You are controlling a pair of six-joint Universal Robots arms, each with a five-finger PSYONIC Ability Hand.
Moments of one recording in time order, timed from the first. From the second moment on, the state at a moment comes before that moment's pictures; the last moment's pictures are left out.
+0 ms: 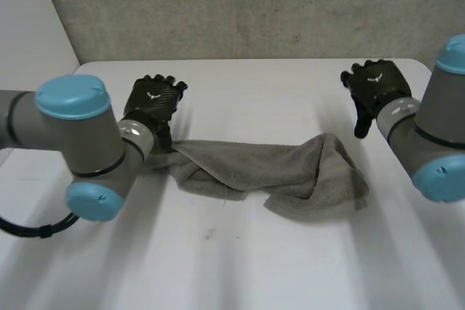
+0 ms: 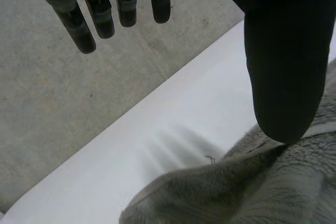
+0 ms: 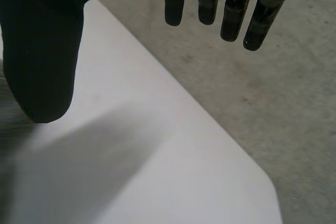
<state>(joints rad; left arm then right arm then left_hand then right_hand) 4.25 -2.15 -1.32 3.34 -1.60 3.48 1.89 -1.09 1.30 -0.03 1.55 2.65 0.20 0.19 0.19 0.19 0.04 0.21 0.23 0.21 0.23 0.06</state>
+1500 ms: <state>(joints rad) 4.41 -2.47 -1.05 3.17 -1.37 3.60 2.00 -1.17 1.81 -0.21 1.36 2.74 1.13 1.14 1.13 1.13 0.96 0.66 0.76 0.76 0.76 0.55</state>
